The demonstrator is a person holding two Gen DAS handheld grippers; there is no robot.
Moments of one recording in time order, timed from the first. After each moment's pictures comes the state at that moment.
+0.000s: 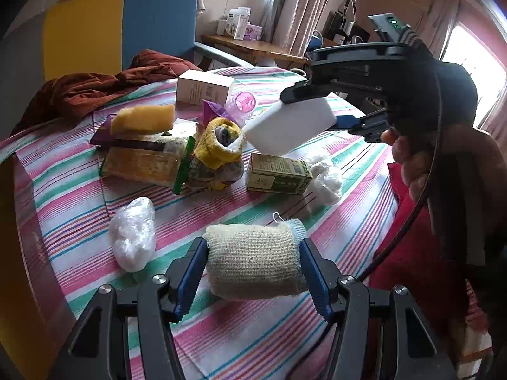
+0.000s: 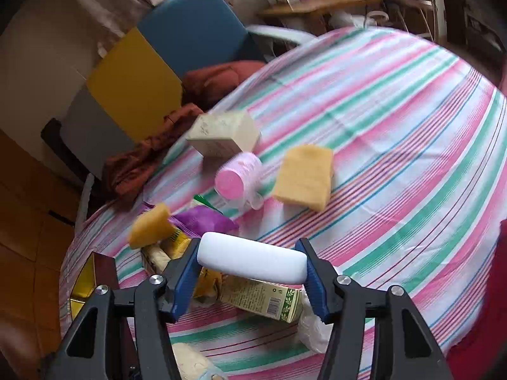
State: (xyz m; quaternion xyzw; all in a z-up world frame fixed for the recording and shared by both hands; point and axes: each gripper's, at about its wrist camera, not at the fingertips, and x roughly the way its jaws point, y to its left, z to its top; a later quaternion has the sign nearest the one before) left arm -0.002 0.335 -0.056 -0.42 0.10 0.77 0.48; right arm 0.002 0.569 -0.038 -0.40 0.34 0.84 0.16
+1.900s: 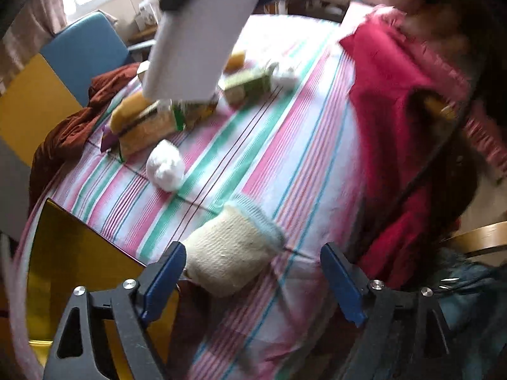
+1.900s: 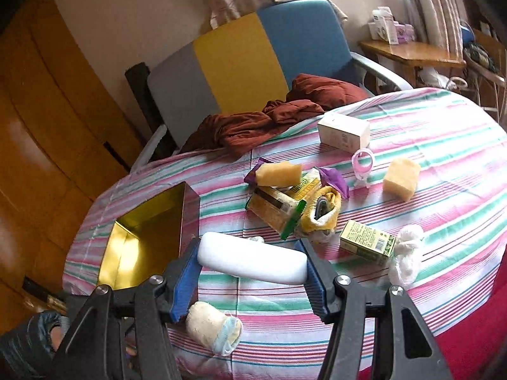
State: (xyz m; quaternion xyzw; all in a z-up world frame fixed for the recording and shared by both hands) left arm 0.042 0.263 -0.063 -0.37 0.38 0.68 0.51; right arm 0.035 0.435 0.025 -0.37 0.23 0.90 0.01
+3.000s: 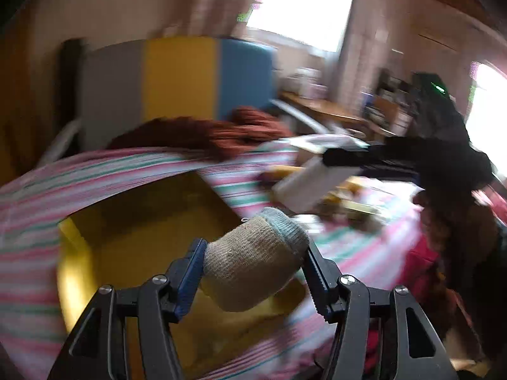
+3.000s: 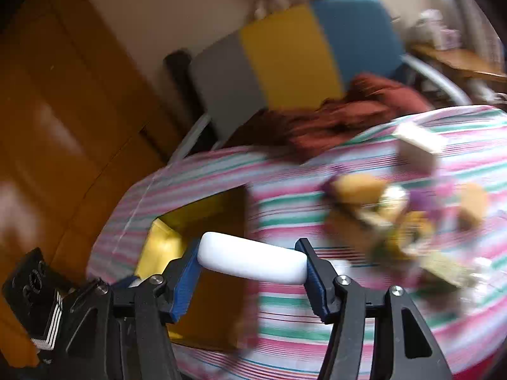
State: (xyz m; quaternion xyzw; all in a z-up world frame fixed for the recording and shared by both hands) left arm -0.034 0.098 0.030 -0.35 0.04 0.87 0.35; right arm -0.039 0.356 0.036 -0.38 0.21 0.89 -0.10
